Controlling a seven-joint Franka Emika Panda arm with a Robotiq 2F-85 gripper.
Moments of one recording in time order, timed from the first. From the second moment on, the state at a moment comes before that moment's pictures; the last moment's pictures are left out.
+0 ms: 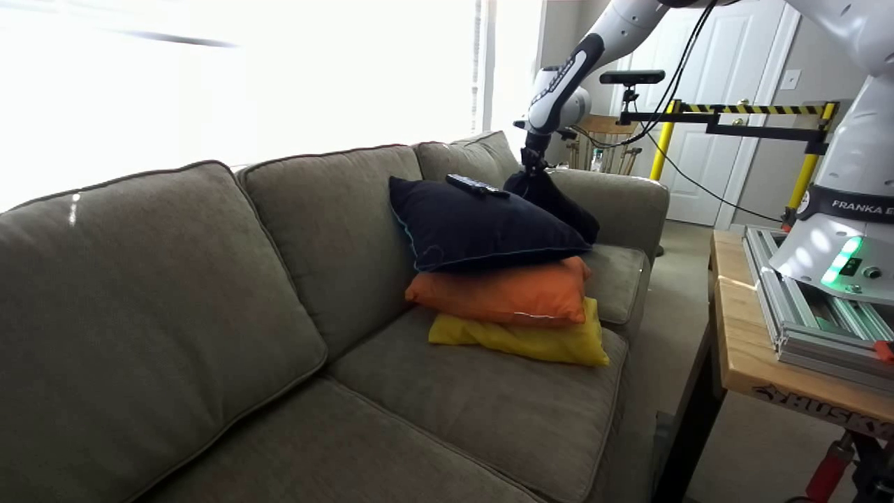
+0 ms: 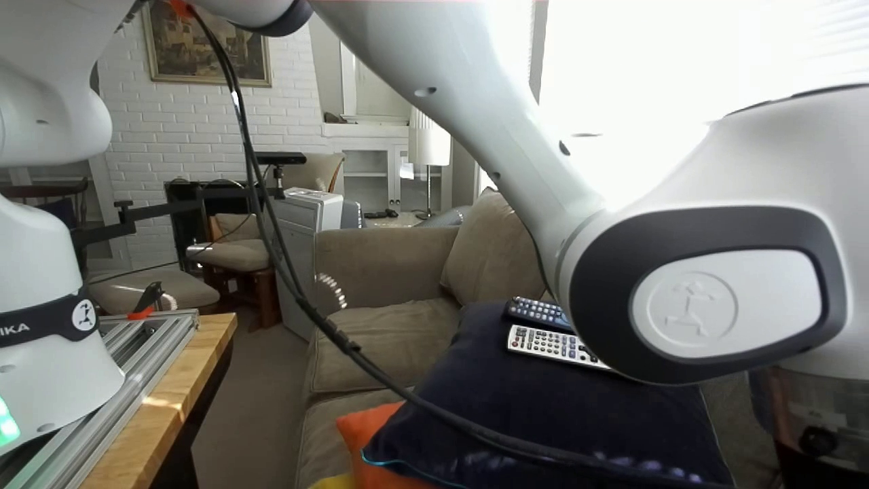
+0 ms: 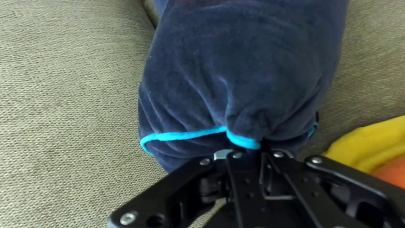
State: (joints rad) arm -0.44 0.89 -0.15 -1.51 -0.10 2.74 -1.40
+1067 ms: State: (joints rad) arm -0.47 0.81 -0.08 -1.64 -0.10 2.65 -1.40
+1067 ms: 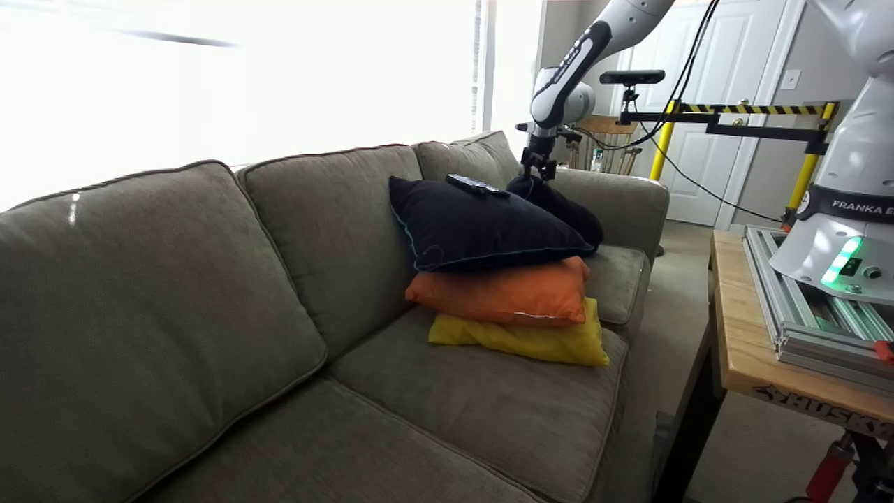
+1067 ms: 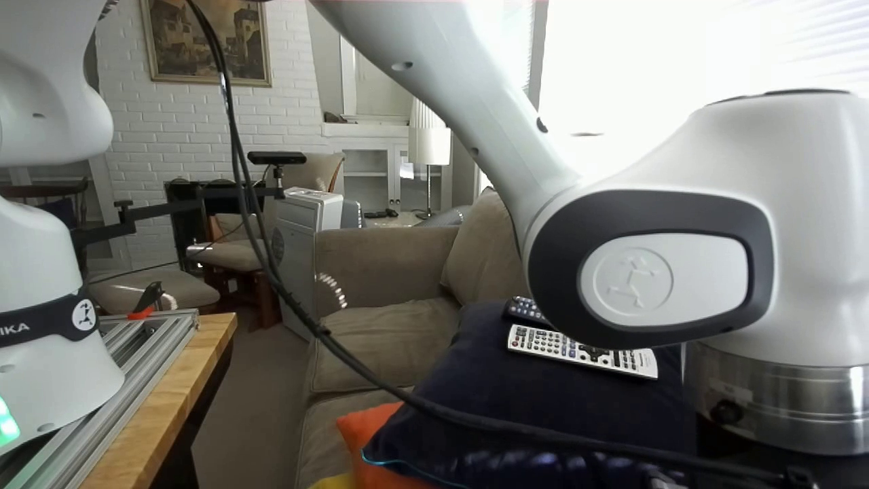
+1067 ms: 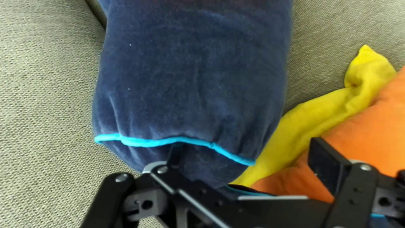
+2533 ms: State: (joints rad) arm -0.51 0.69 -0.03 -1.70 -0.08 2.62 -1.27
